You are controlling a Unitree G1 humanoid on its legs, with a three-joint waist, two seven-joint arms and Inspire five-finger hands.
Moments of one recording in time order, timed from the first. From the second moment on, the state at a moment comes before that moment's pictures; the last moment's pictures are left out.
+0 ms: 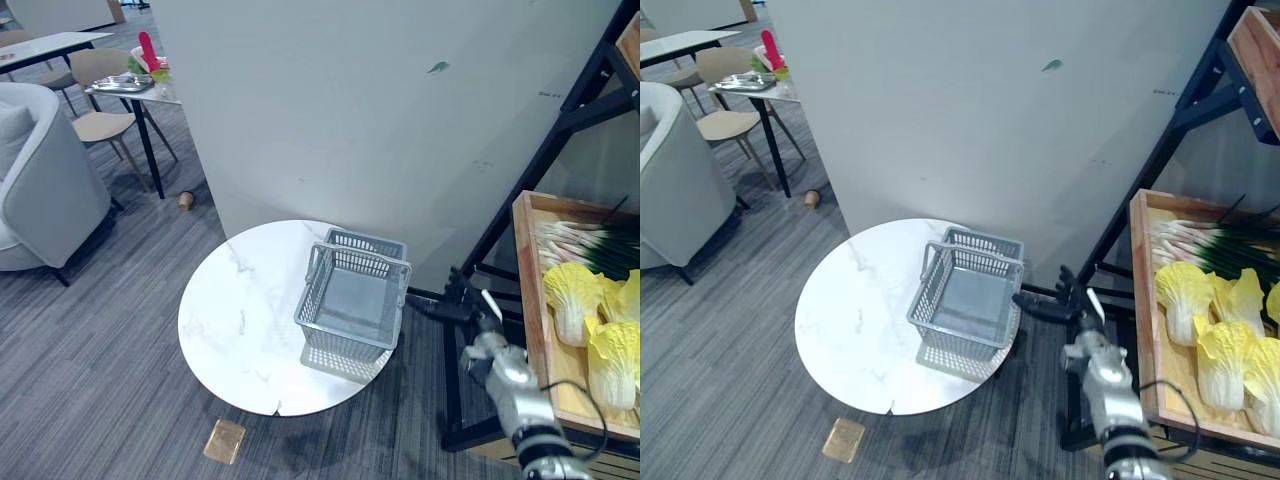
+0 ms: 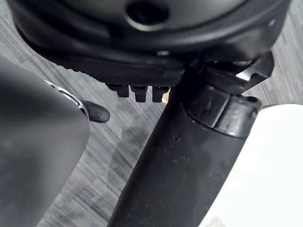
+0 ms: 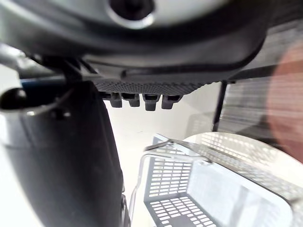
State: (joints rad) left arm 0.16 0.11 0.14 1.04 -0.51 -0.06 -0.12; right arm -0.36 -0.38 -0.10 0.56 0.22 -0.04 0.09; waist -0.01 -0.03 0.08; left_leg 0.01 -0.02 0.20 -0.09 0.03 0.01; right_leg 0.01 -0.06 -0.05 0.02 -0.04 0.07
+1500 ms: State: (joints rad) left arm 0.17 0.12 0.17 0.88 -0.47 -0.02 -0.18; right arm -0.96 -0.58 0.18 0.97 -0.39 0.07 -0.05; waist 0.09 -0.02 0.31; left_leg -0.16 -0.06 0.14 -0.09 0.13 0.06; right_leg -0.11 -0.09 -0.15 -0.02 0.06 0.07
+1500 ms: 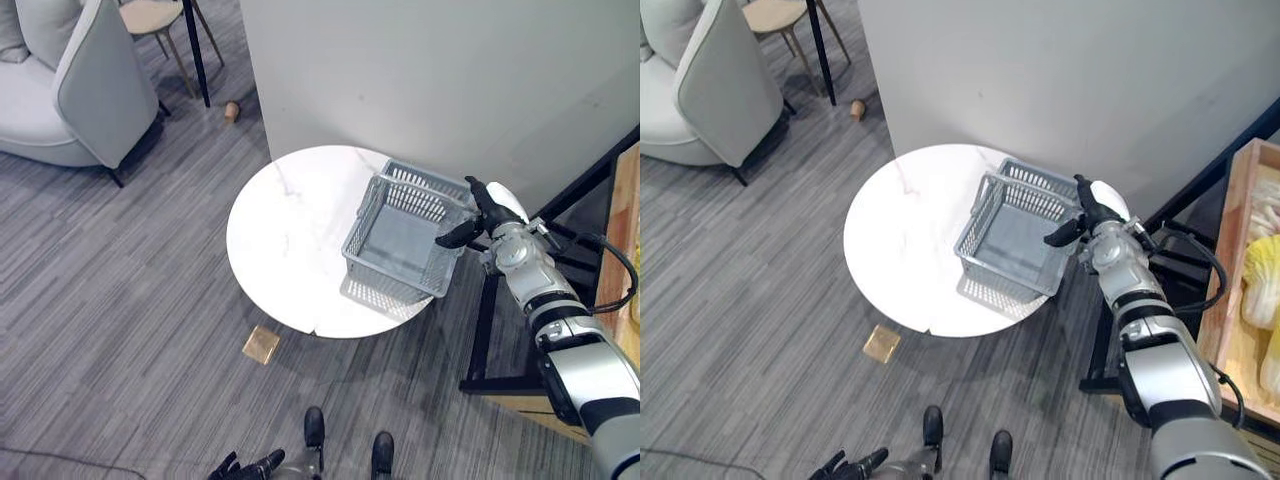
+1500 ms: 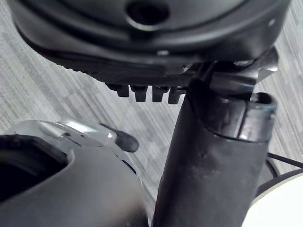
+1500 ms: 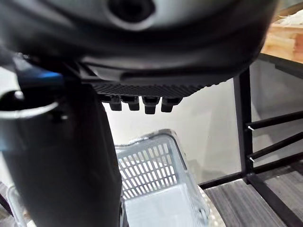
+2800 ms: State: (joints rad) left arm 0.09 0.12 0.10 0.87 -0.54 -0.02 -0.19; right arm -0.33 -0.53 0.03 0.34 0.09 0.06 0.23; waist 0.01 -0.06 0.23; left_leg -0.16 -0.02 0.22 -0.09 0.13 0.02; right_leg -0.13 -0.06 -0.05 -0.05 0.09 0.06
